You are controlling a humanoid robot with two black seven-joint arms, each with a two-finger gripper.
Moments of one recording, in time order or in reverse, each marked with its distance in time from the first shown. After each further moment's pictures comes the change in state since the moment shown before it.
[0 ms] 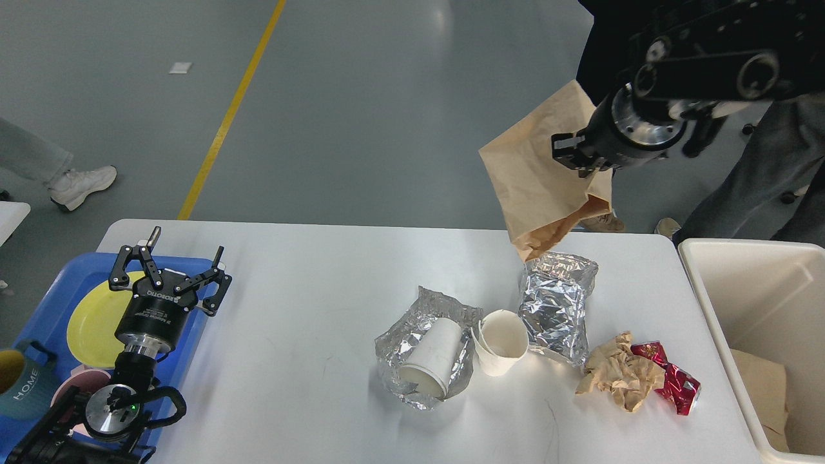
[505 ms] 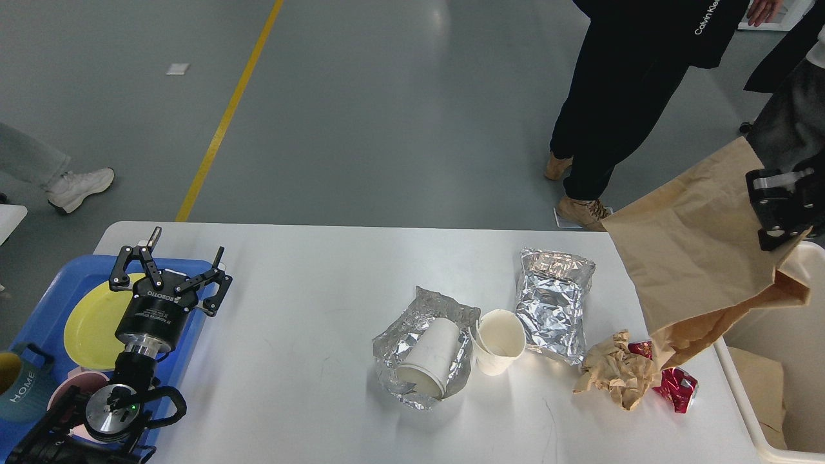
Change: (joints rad) left arm 0.000 0.000 0.000 0.001 0.000 0.000 0.000; right arm 0.439 -0.088 -0.423 0.321 -0.098 0.269 0.191
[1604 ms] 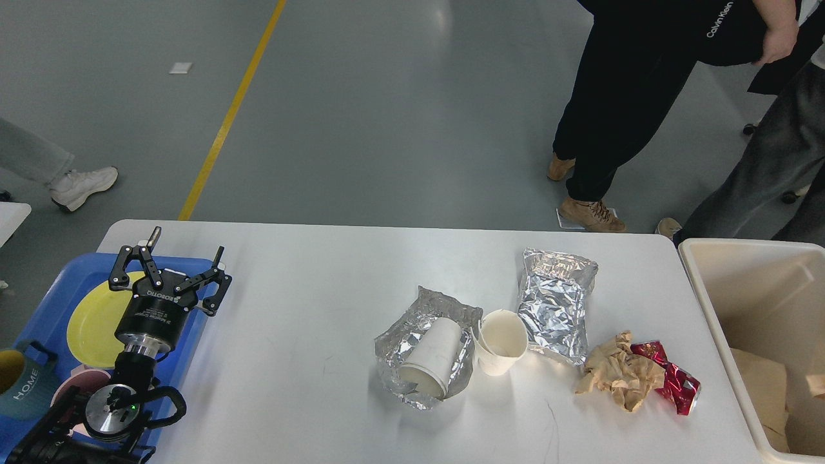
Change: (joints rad) left arm 0.000 0.000 0.000 0.000 0.000 0.000 0.000; right arm -1.954 -0.416 0.854 -1.313 -0.173 -0.591 -0.001
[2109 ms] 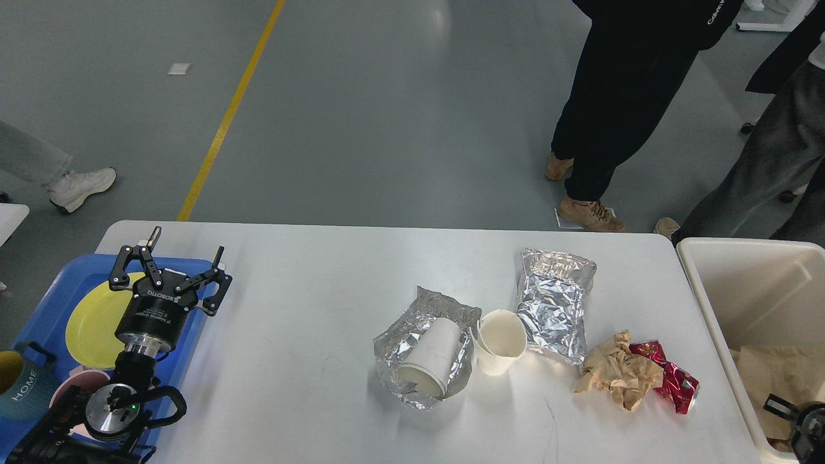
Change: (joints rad) left arm -0.001 0.000 0.000 0.000 0.000 0.000 0.000; right arm -0.390 0.399 0.095 -0.403 0.011 -0.146 -0.004
